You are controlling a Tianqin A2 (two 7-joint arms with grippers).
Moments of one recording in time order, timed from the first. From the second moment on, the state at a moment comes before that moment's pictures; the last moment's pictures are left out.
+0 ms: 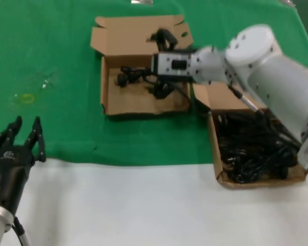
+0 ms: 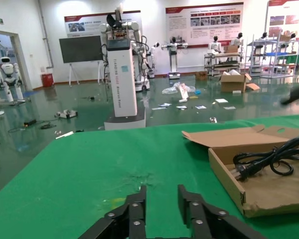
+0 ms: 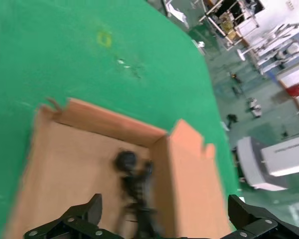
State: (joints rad) left arm 0.00 -0.30 1.60 -1.60 -1.80 0.00 0.00; right arm 1.35 0.00 -2.74 0.19 2.11 -0.48 -0.73
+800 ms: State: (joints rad) left arm 0.00 -0.30 1.60 -1.60 -1.80 0.00 0.00; right arm 0.96 0.09 -2.40 0.60 2.02 -0.34 -0.52
